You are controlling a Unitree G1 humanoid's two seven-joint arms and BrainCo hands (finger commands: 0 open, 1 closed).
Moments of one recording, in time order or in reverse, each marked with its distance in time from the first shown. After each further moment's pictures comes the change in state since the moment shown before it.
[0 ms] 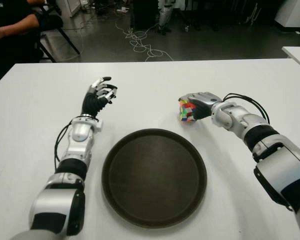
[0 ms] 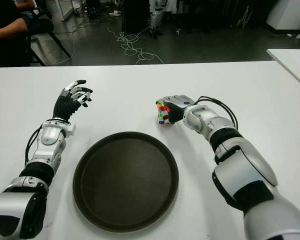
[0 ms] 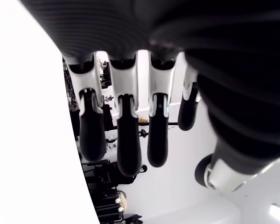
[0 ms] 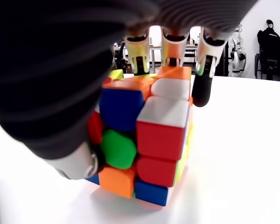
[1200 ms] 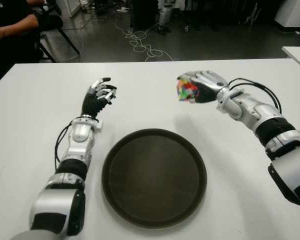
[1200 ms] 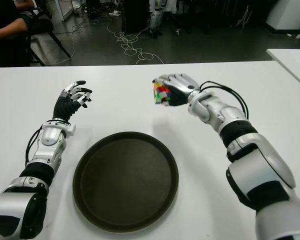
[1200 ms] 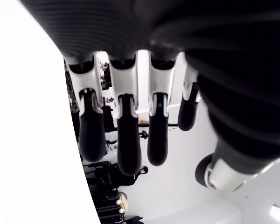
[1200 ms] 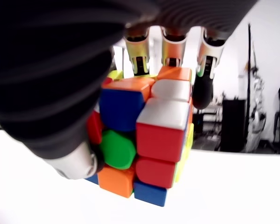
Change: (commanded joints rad) left arm -0.015 -0.003 -0.001 0.032 0.002 -0.011 0.009; right arm 0.035 -0.107 -0.049 -0.269 -0.004 -0.014 -0.144
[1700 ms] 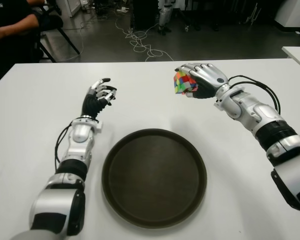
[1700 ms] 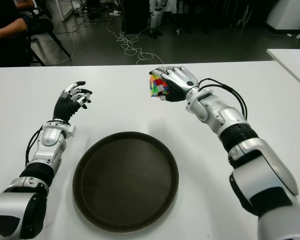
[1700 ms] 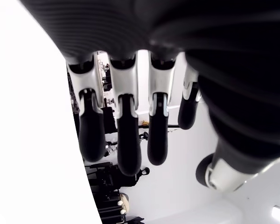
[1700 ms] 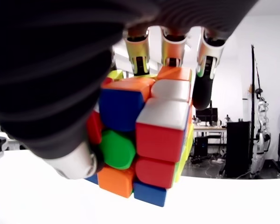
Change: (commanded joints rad) left arm -0.008 0.002 0.005 0.015 -0.006 0.000 -0.008; right arm 0.065 -0.027 -0.057 -0.158 0.007 0.044 -0.007
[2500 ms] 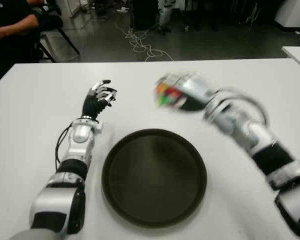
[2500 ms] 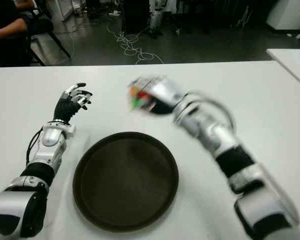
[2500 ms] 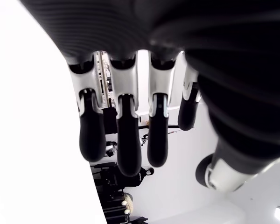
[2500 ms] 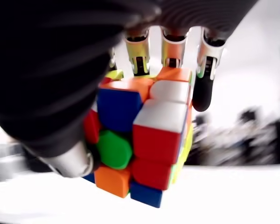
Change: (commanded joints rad) left arm -0.016 -0.002 0.001 0.025 0.001 -0.003 0.008; right arm 0.278 0.056 -0.001 -0.499 0.093 -0.051 0.240
